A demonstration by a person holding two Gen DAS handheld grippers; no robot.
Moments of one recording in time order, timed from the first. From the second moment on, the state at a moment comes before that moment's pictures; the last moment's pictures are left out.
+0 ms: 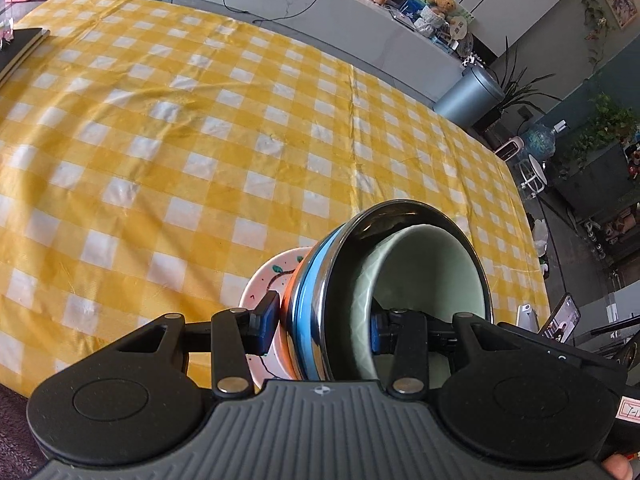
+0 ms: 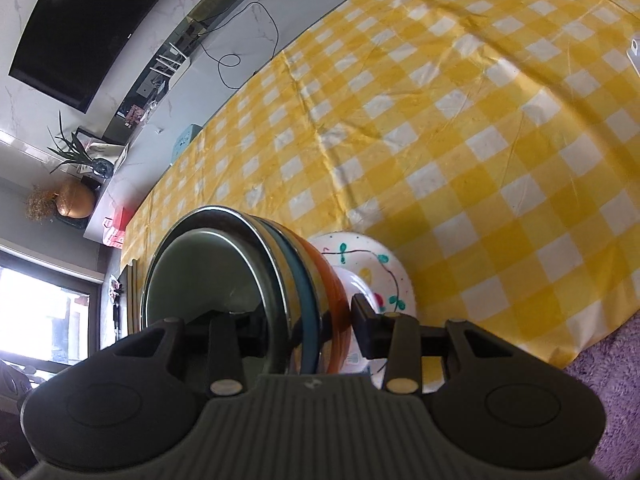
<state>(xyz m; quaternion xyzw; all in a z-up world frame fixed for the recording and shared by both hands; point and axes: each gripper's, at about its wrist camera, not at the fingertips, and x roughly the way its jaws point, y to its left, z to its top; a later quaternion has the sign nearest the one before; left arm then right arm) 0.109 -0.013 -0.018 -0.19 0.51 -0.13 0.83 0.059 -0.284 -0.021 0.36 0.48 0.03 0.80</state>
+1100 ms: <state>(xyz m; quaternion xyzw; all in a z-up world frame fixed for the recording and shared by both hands) 0.109 -0.012 -0.015 -0.20 0.50 -0.15 0.83 0.069 -0.280 -0.024 0.32 0.48 0.01 0.81</state>
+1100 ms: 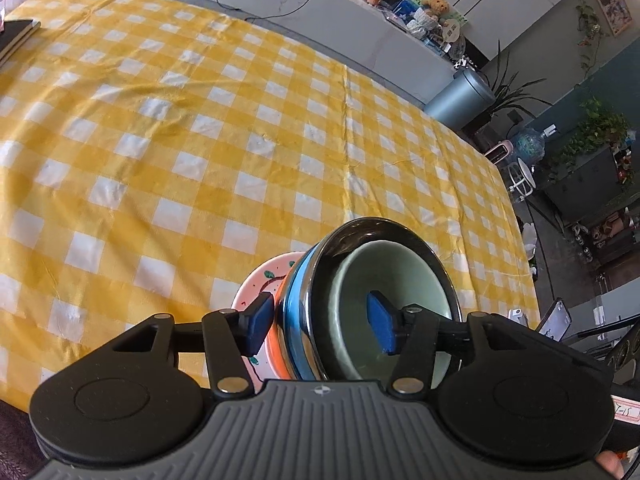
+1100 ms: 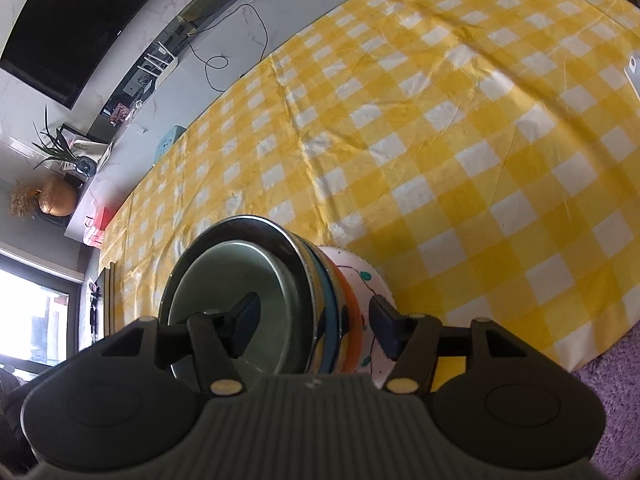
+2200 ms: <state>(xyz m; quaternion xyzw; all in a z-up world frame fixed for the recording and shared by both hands) -0.046 -0.012 0.020 0.09 0.27 -0.09 0.95 -0.072 -0.199 0.025 0.01 0.29 0.05 0.96</state>
